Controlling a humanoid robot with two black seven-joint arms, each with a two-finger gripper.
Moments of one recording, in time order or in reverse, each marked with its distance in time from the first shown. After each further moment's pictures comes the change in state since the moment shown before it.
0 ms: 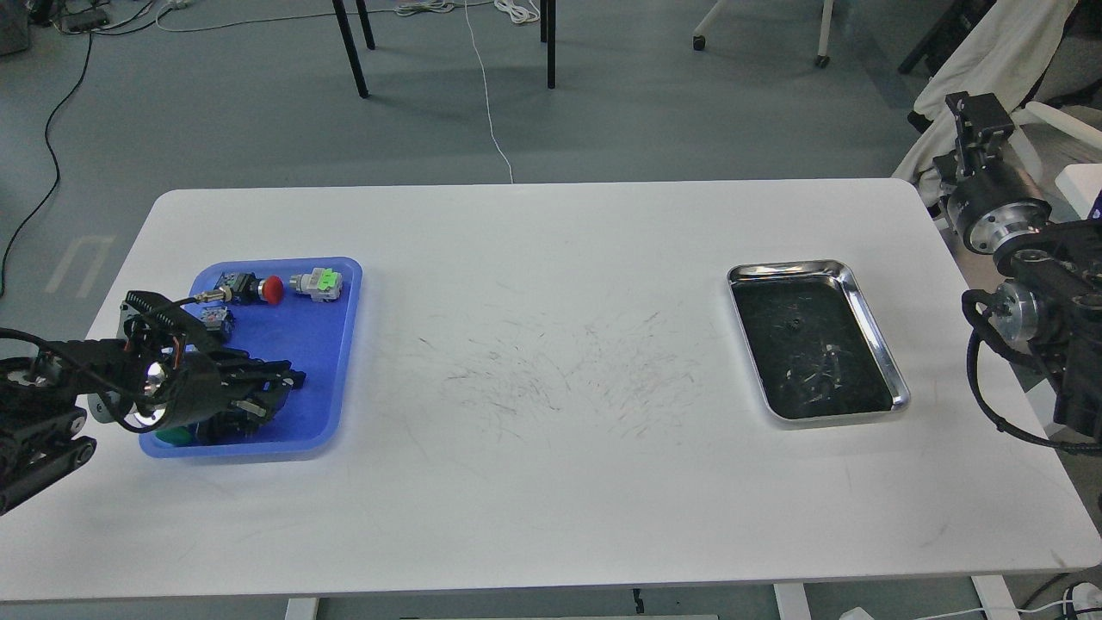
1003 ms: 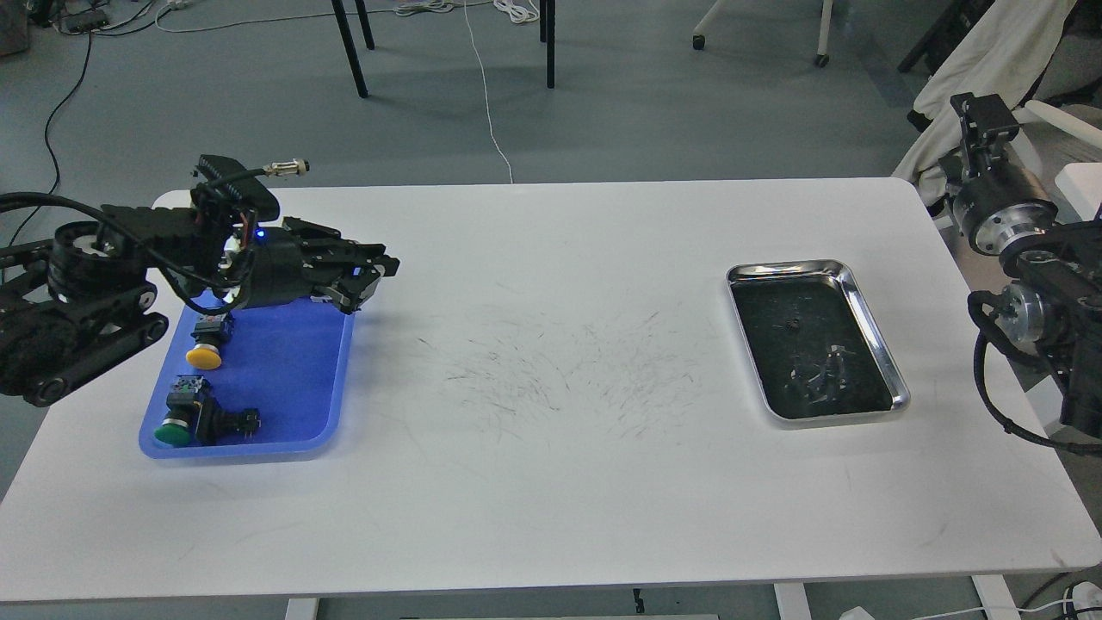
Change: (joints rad) left arm -0.310 -0.122 -0.003 -0.134 0.001 -0.066 0.000; right arm 0.003 -0.009 -0.009 0.000 -0.002 0.002 0.000
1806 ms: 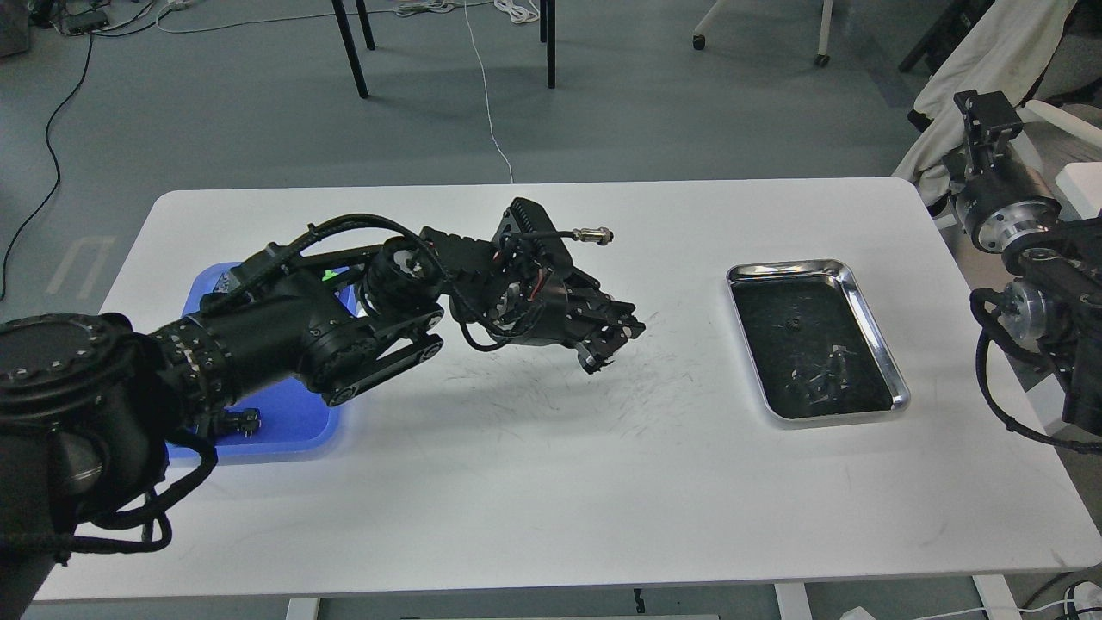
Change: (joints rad) left arm -0.040 -0.617 0.007 0.249 0.139 -0.040 0.000; right arm 0.004 -0.002 -0.003 -0.004 -0.001 -0.002 -0.003
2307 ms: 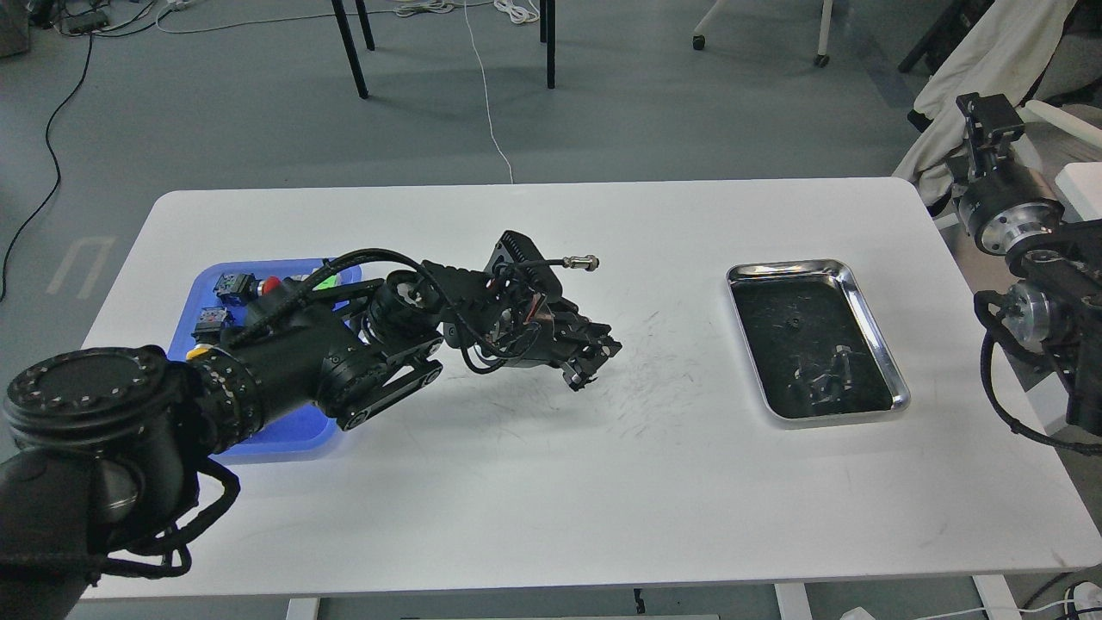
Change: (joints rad) left arm 0.058 -0.020 0.022 0.138 0.000 0.022 0.000; right arm -0.003 -0.001 -0.005 -0.010 -0.005 0.003 0.000
